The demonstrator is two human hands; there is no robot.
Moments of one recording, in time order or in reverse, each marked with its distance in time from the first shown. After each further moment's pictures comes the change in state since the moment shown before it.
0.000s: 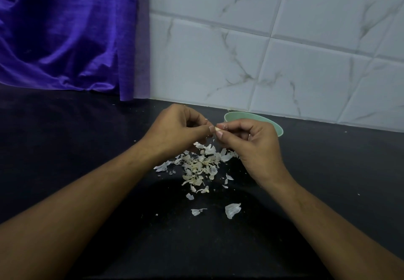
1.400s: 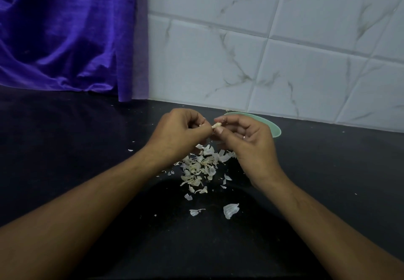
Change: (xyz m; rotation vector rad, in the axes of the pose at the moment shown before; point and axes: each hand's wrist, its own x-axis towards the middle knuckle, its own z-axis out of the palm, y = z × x) left_hand -0.003 0.003 0.012 0.012 0.096 0.000; right_hand -0.001 -0.005 0.006 0.140 -0.001 0.018
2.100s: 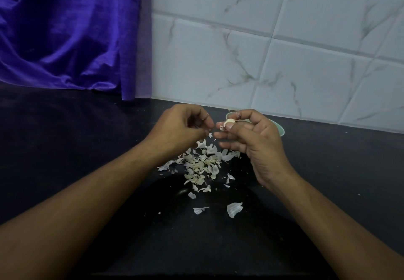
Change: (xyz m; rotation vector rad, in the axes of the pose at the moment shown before) left_hand 0.006 -0.009 -0.011 0.063 -0.045 0.062; right_hand 0.002 -0.012 -0.004 0.168 0.018 0.182
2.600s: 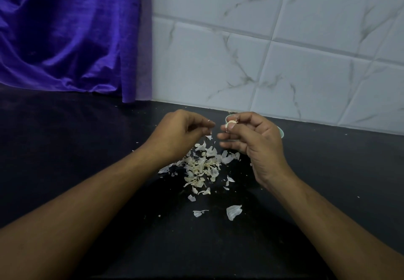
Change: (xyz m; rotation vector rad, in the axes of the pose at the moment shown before) left_hand 0.003 -0.005 0.002 0.139 0.003 0.070; right_hand 0.003 -0.001 0.000 -0.023 0.058 -0.042
